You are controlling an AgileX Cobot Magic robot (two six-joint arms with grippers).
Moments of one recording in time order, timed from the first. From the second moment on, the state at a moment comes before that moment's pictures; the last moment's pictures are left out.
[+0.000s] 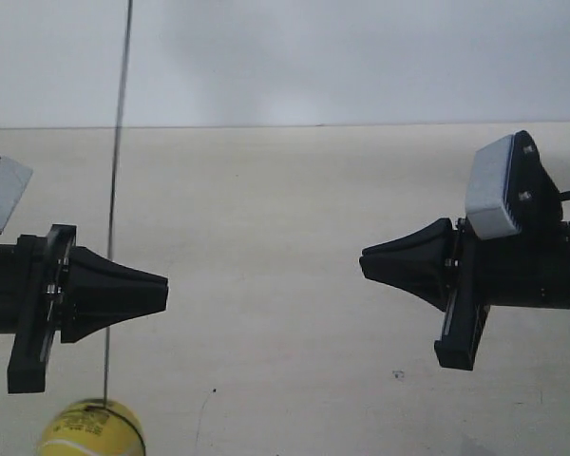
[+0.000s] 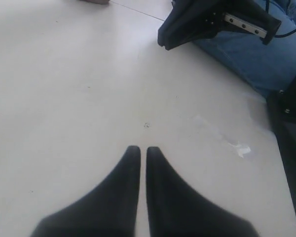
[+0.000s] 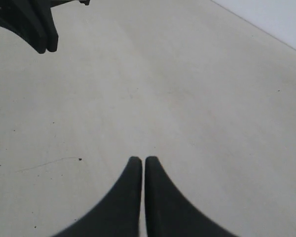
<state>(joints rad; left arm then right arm) 0.04 1.63 -0.48 1.54 -1.21 -0.73 0.16 1.48 -0.49 -1.36 -0.95 0.65</state>
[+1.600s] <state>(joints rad) -0.04 1.72 -0.48 1.54 -1.21 -0.69 0.16 1.58 -0.53 -1.40 -1.01 0.67</state>
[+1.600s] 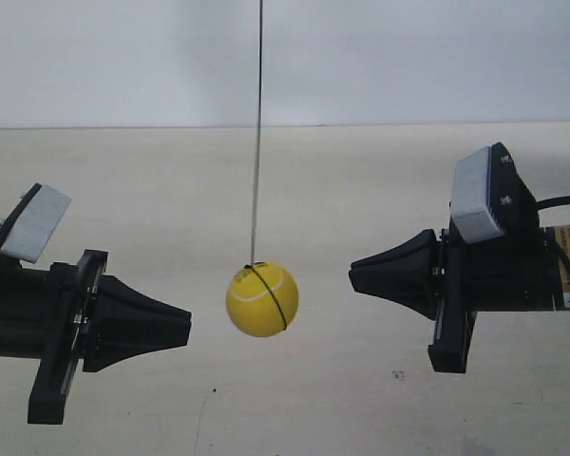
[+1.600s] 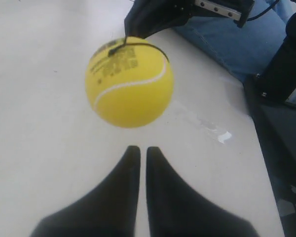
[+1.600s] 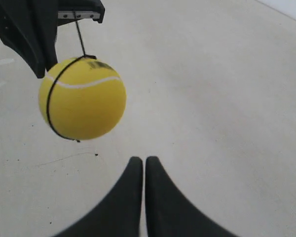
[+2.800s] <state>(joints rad) -0.13 1.72 -0.51 1.43 -1.21 -0.61 0.16 1.65 -0.55 -1.43 -1.13 0.69</state>
